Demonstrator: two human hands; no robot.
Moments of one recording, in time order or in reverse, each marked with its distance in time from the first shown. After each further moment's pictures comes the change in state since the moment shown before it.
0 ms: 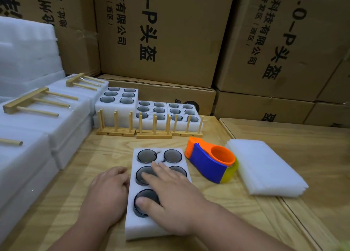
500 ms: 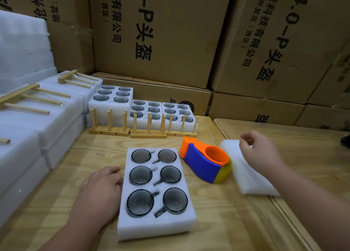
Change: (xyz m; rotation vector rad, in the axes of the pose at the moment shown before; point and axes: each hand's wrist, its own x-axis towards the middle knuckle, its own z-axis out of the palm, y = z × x) left_hand 0.002 -0.002 0.002 -0.004 -0.010 -0.053; right_hand -0.044 0.197 -0.098 0.119 0.718 0.591
